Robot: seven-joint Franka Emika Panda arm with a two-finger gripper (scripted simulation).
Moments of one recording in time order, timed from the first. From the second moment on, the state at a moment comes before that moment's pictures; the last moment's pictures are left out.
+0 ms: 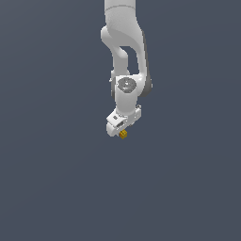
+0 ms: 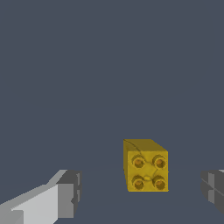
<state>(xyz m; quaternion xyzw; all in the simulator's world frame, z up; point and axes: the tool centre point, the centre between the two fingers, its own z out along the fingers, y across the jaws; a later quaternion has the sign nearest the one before) -0.072 0.023 0.060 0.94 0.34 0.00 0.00</state>
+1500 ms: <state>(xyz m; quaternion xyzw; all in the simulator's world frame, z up) -0.069 0.019 0.034 0.94 0.34 0.00 0.00</state>
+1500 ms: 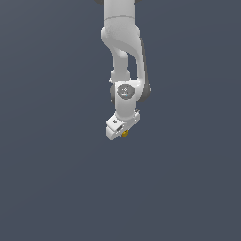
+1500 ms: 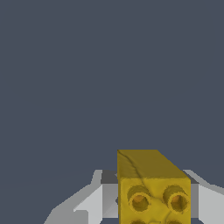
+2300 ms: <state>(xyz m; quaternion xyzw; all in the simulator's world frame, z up) -0.029 -0.009 0.151 0.94 0.34 0.00 0.00</state>
